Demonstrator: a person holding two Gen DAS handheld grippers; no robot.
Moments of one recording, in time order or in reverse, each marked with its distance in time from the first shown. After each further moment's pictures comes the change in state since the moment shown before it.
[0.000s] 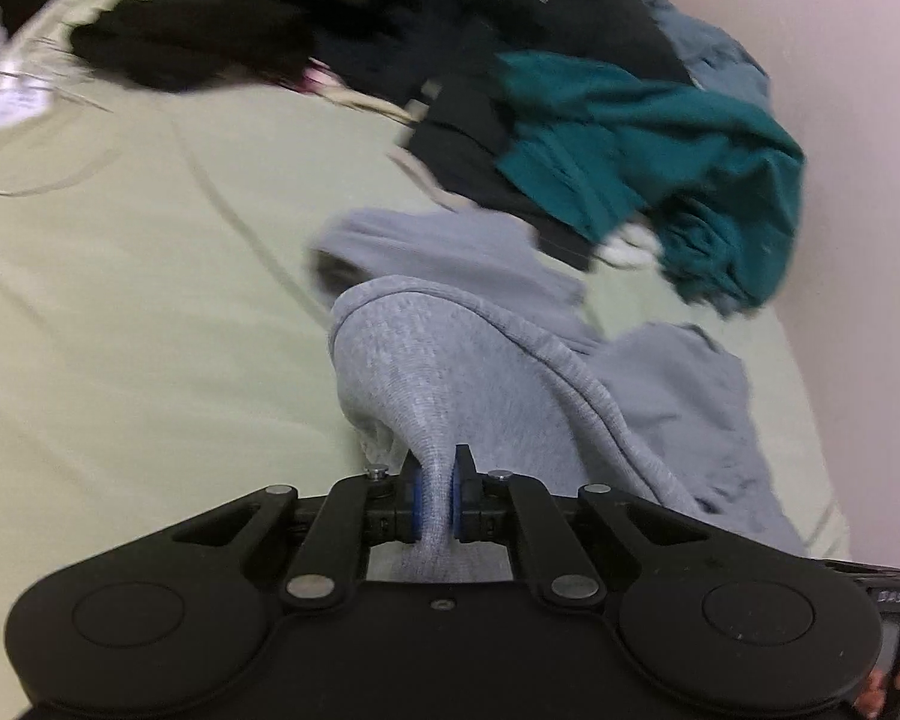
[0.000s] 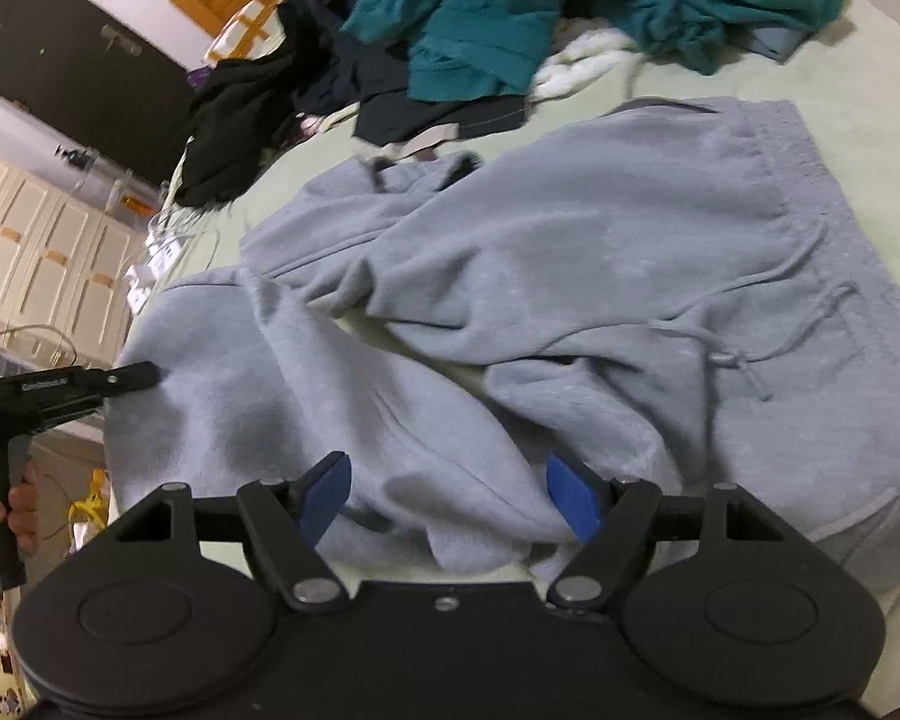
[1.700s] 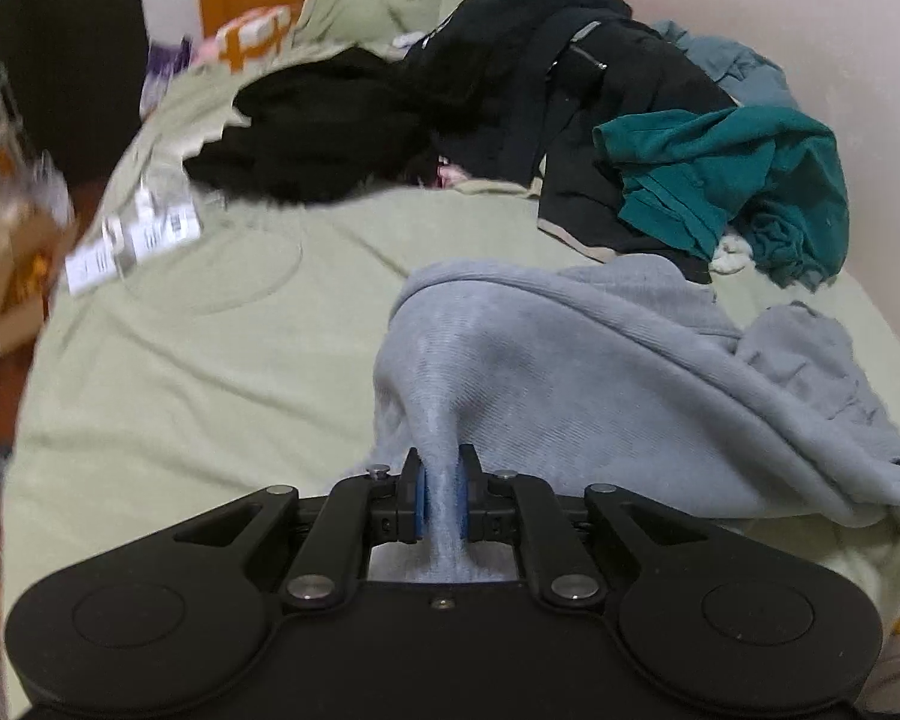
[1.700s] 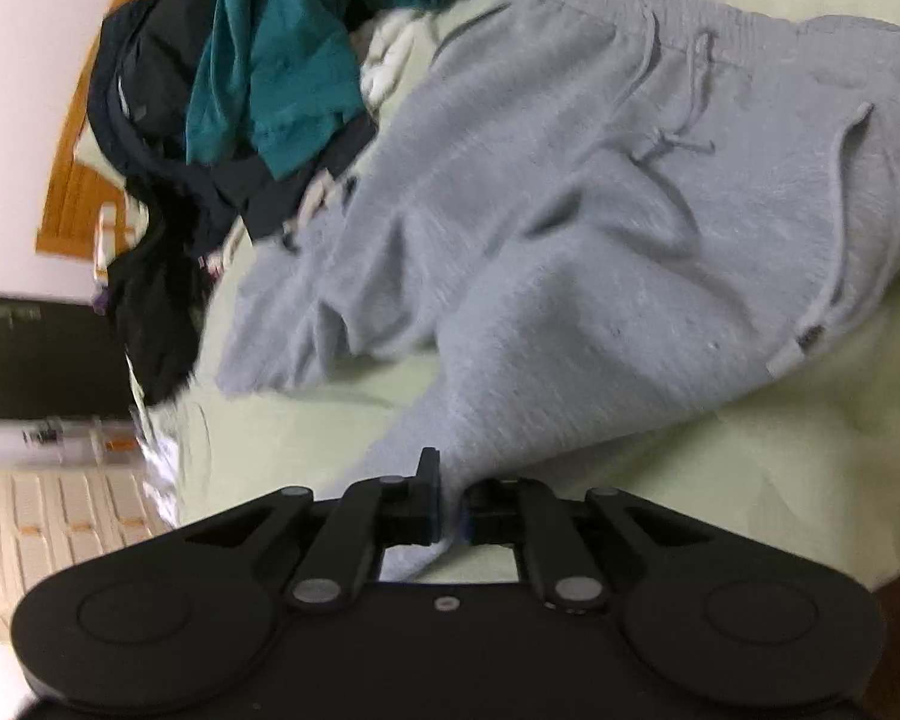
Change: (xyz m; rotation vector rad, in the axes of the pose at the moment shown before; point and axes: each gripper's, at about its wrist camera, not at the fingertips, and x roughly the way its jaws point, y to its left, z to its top) left arm -0.086 0.111 -0.042 0.273 -0.161 0.210; right arm 0.003 -0.001 -0.068 0.626 -0.093 0.001
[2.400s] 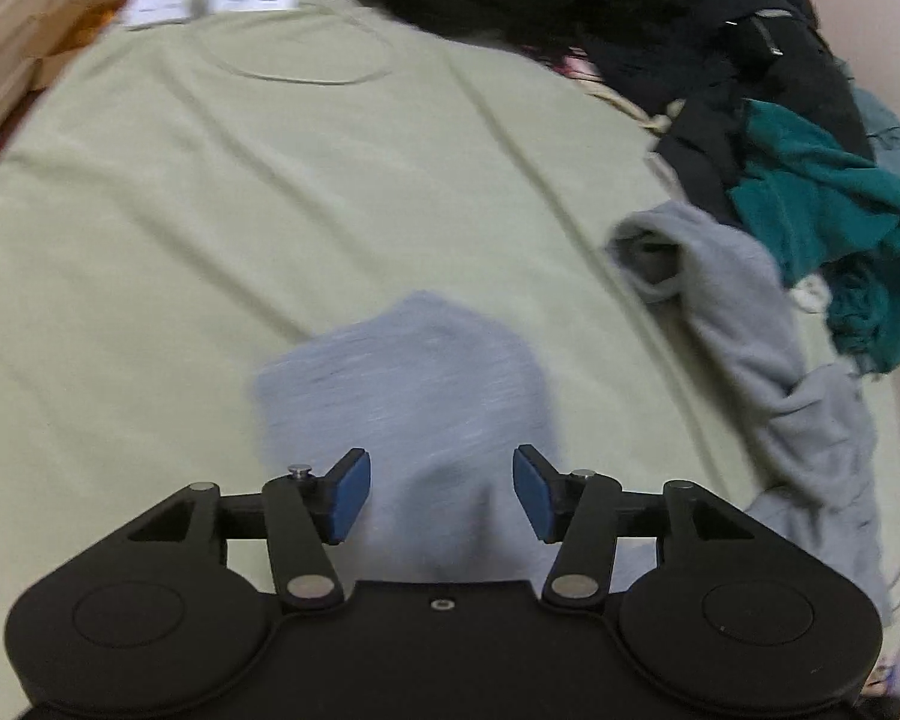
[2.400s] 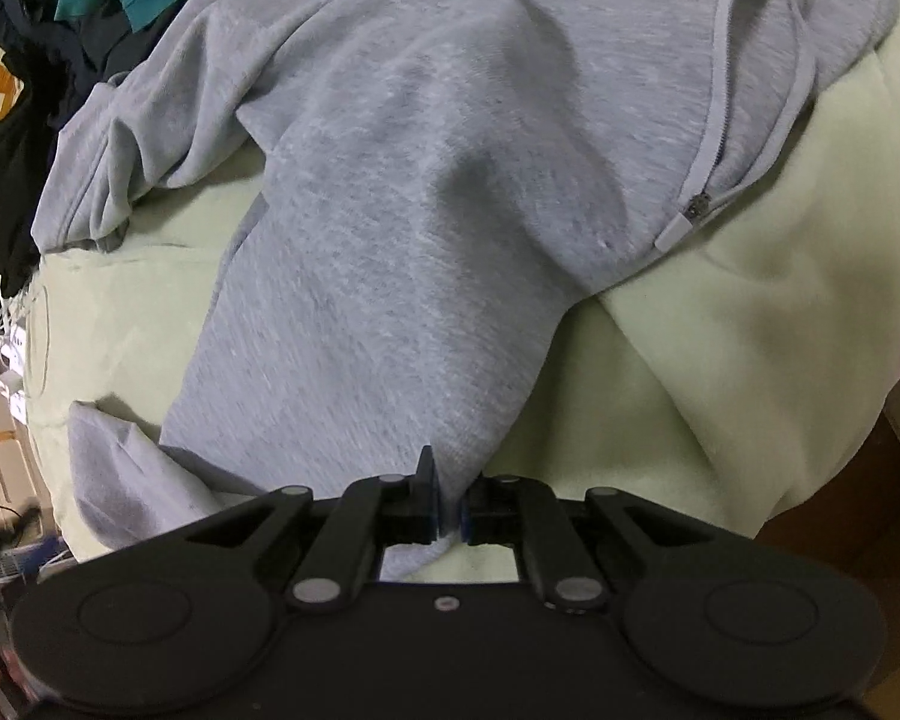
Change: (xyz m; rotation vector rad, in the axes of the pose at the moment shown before) left arm 0.090 0.003 -0.030 -0.461 0.235 -0.077; right arm 0.060 -0.054 -0.043 -0.057 0.149 -0.228
